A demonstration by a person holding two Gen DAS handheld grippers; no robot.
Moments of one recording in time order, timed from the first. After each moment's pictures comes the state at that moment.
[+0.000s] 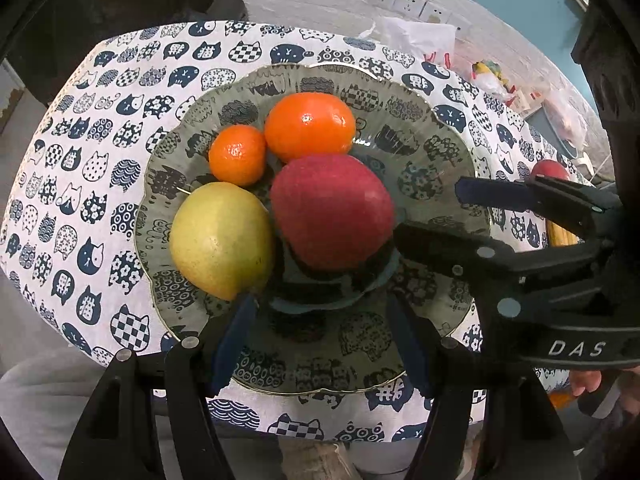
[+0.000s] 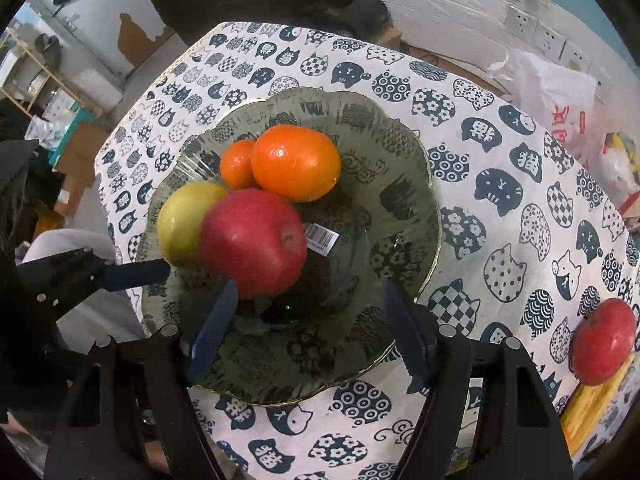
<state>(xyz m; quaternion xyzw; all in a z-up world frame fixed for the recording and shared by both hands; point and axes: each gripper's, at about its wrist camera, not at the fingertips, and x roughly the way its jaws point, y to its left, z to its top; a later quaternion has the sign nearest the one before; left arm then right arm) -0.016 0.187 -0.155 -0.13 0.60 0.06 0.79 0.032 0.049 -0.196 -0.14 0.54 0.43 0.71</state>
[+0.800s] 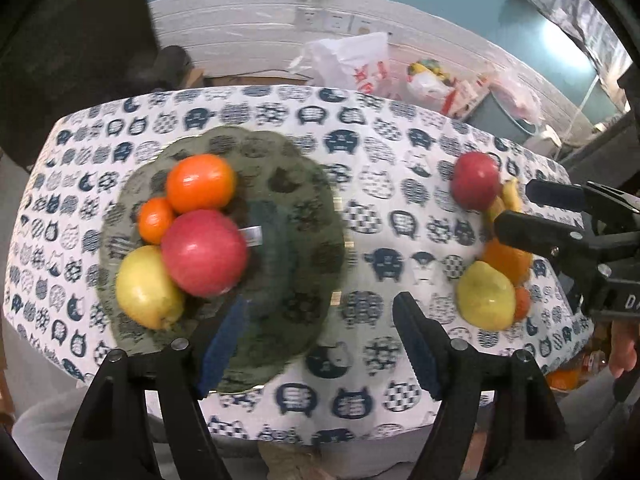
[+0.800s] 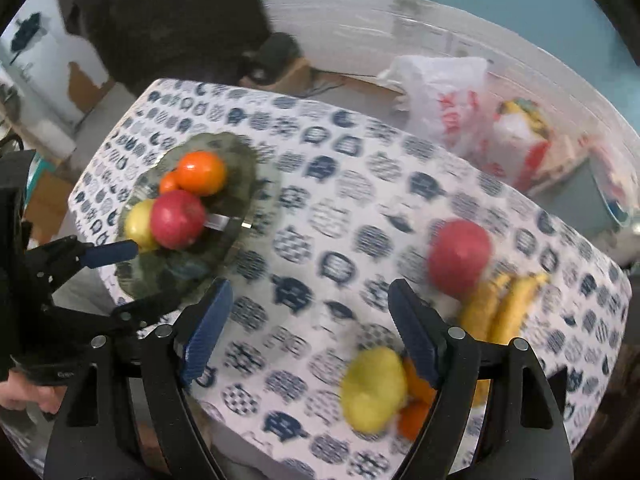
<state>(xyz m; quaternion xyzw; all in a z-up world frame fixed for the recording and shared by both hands) 0.004 0.103 -0.107 -0.08 0.57 -0.01 0.82 0.041 -0.097 -0.127 -0.10 0.52 0.32 0.78</state>
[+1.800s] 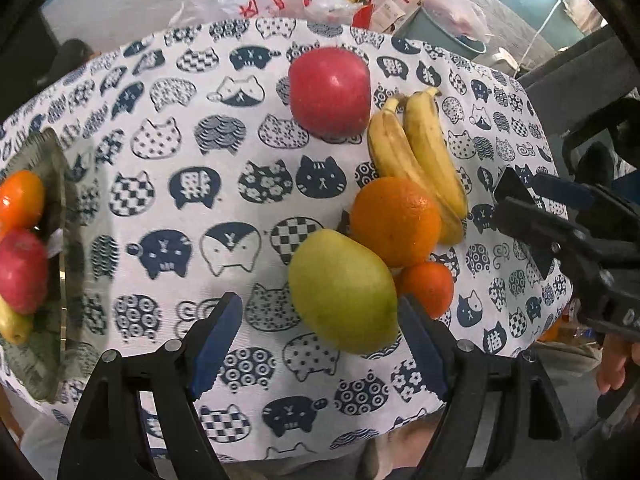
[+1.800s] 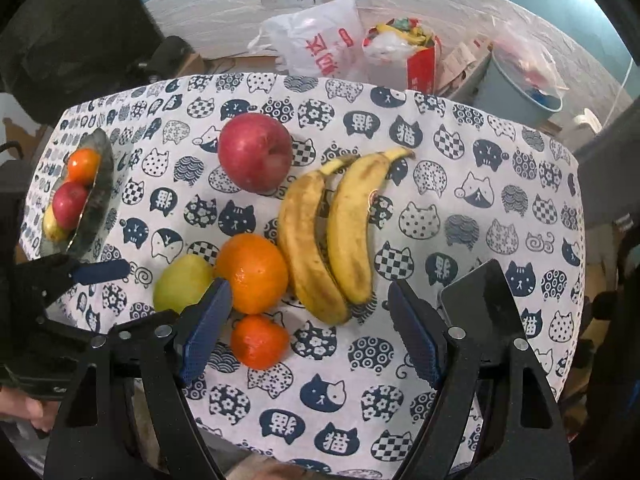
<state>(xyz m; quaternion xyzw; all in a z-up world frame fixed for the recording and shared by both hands) 0.041 -0.057 -0.163 -0.06 0.65 -0.10 0.75 0.053 -0.261 -0.173 -0.05 0.57 0.20 0.80</state>
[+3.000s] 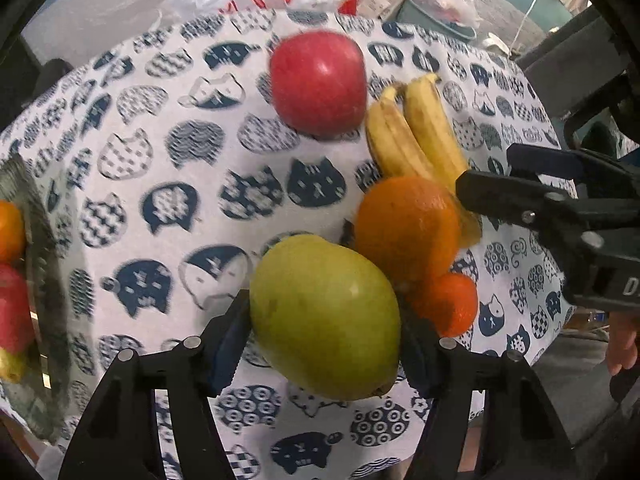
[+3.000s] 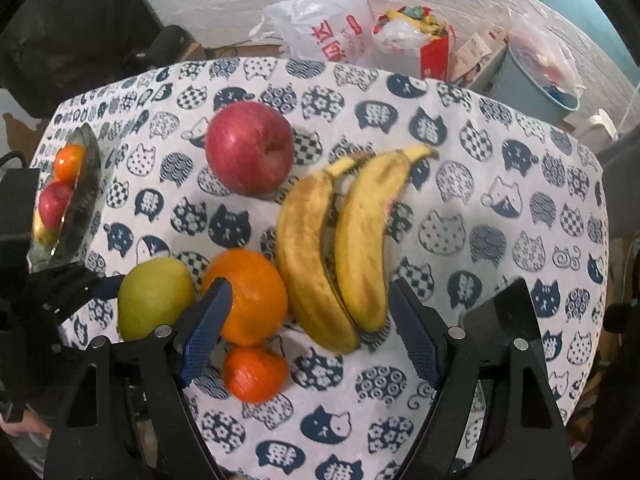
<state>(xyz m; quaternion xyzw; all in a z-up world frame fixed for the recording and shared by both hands) 0.055 -0.061 -0.181 -0.02 0.63 -0.12 0.76 0.079 -0.242 -0.199 -0.05 0.58 0.21 0.79</state>
